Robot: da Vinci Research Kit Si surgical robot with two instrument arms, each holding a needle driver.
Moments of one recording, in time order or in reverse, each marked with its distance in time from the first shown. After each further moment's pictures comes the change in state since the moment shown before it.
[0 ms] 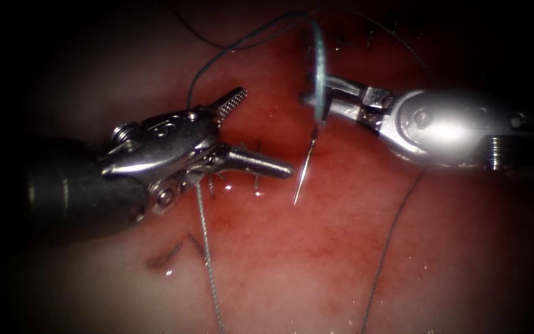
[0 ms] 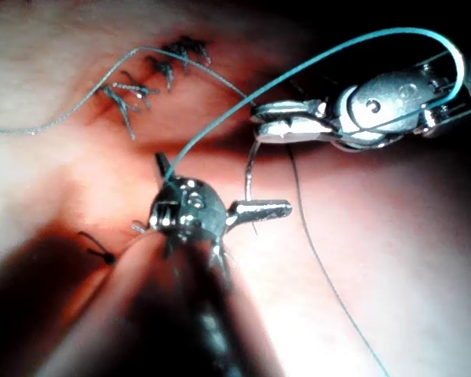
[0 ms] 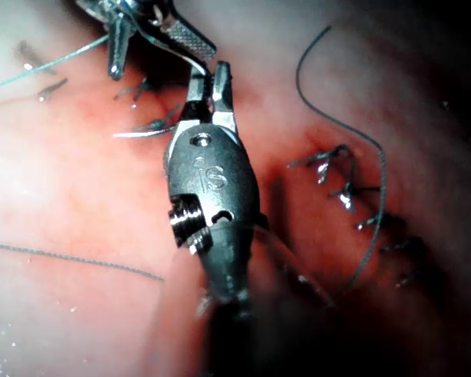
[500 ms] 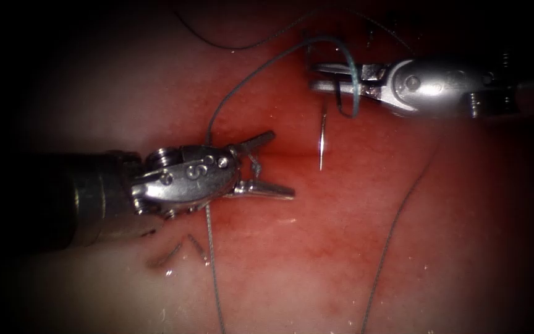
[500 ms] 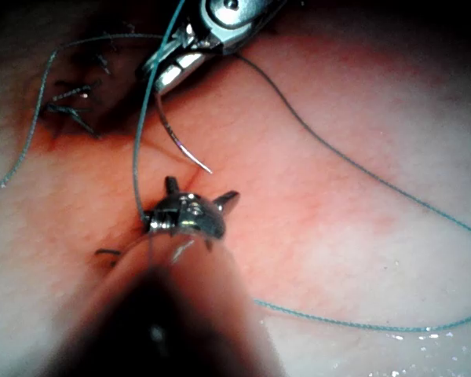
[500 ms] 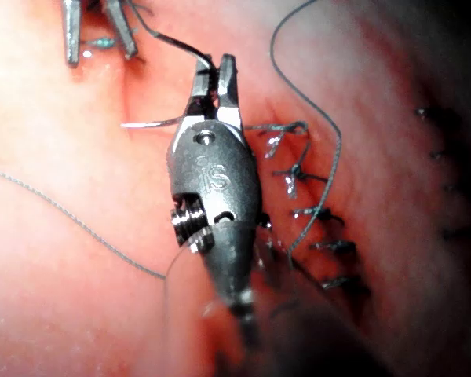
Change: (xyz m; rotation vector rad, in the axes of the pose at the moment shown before) right arm -0.006 0.004 0.003 0.111 0.132 -0.263; left arm -0.007 -0.002 0.002 0.074 -0.328 0.490
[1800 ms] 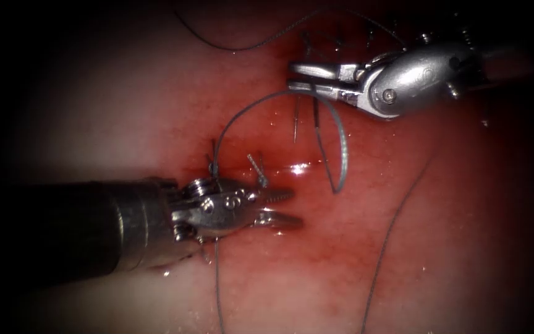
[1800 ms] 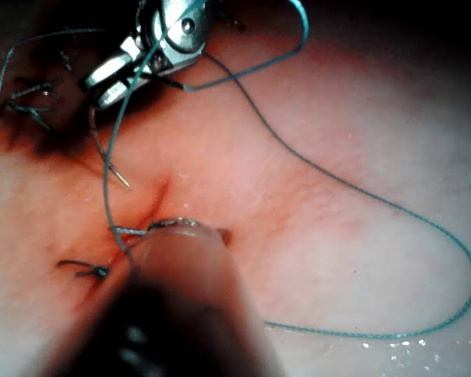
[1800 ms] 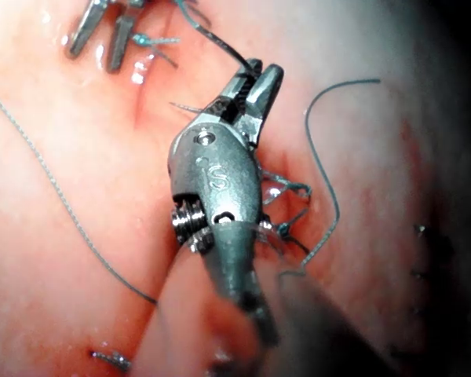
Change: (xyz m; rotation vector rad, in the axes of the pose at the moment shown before) right arm 0.000 -0.002 0.002 -0.033 0.117 -0.258; left arm -0.003 0.003 0.003 -0.085 -0.228 -0.046
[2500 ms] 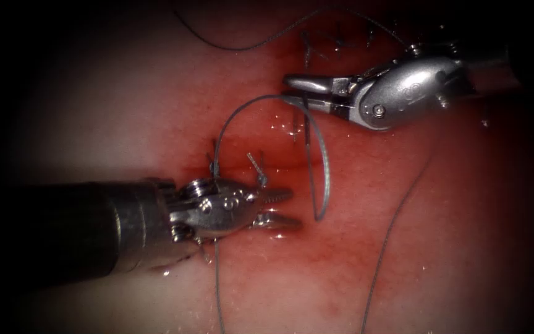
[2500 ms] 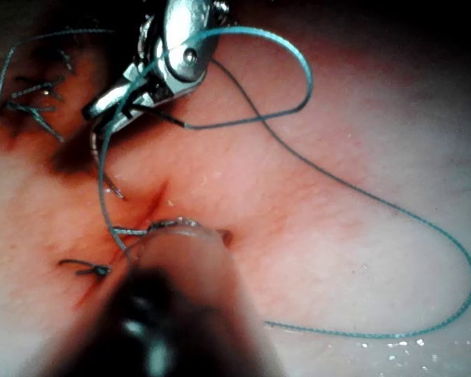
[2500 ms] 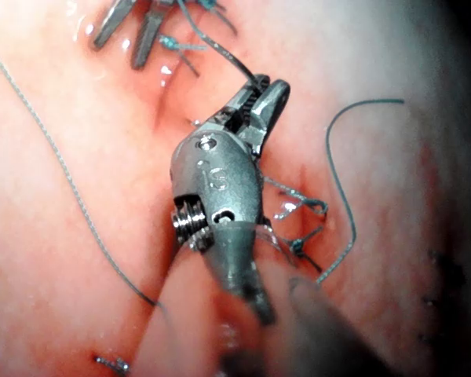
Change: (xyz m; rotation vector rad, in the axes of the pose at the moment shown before) right arm -0.002 -0.003 0.000 0.023 -0.037 -0.100; left arm 0.000 0.000 0.000 -0.004 0.002 -0.008
